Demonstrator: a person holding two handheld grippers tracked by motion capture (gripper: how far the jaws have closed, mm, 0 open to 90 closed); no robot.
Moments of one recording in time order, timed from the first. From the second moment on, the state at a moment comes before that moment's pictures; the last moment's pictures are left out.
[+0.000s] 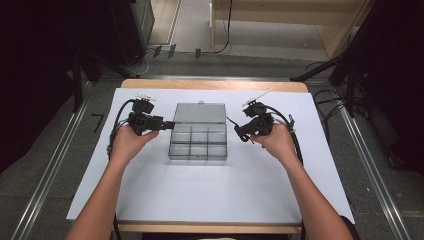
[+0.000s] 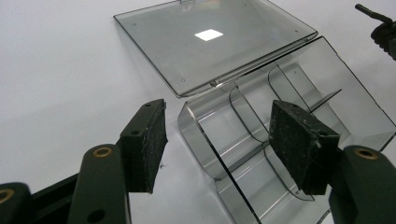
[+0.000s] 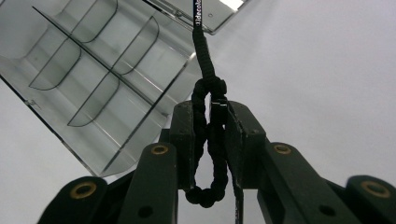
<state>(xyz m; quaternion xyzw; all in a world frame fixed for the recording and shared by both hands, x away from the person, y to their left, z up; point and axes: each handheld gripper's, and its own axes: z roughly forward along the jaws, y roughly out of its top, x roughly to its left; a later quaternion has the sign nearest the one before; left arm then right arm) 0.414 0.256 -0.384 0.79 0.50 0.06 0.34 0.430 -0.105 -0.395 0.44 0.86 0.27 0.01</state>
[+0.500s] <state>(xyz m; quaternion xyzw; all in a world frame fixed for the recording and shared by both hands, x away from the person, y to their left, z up) 0.410 0.259 -0.383 0.79 0.50 0.06 0.35 0.428 -0.092 -0.388 0.43 0.86 0.28 0.00</state>
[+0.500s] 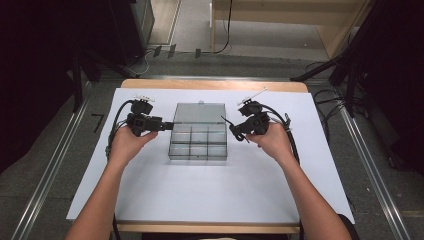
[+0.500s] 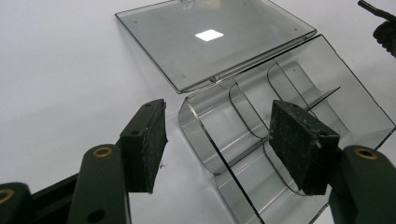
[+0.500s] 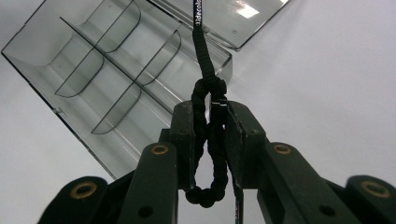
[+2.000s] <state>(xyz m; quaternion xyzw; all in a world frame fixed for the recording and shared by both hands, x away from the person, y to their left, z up) 0.410 0.264 -0.377 0.79 0.50 0.06 0.35 0.413 -0.036 -0.401 0.38 0.88 0.28 -0.02</state>
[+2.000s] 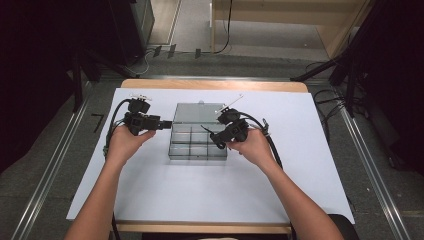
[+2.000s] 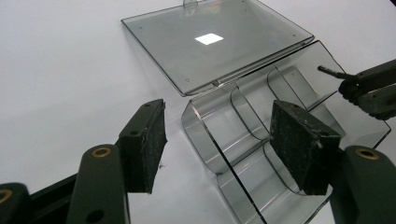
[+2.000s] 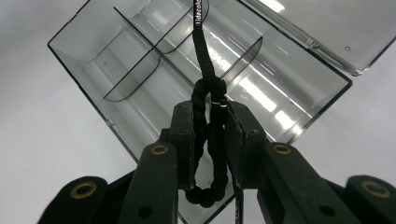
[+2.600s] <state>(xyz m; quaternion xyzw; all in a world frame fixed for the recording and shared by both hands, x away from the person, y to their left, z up) 0.411 0.266 -0.377 0.80 0.49 0.06 0.35 0.419 -0.012 -0.393 0.37 0.88 0.28 -0.02</state>
